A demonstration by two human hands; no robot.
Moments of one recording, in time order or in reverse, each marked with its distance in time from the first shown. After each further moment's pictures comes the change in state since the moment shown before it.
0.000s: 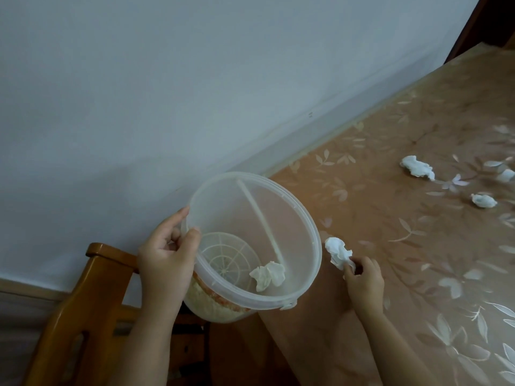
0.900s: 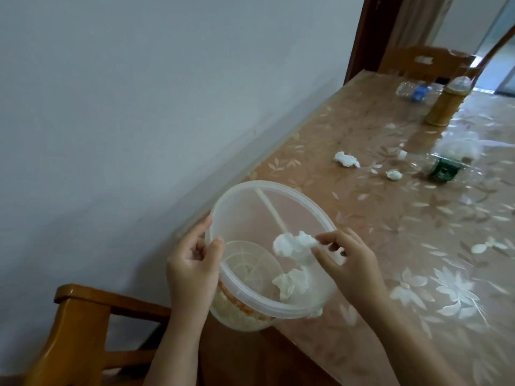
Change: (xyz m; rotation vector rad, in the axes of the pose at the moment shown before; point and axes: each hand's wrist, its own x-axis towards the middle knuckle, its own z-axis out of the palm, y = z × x) left_hand -0.021 -0.011 -0.001 -0.233 -0.239 0.054; right_hand -0.124 -0.117 -0.067 -0.063 0.065 -0.398
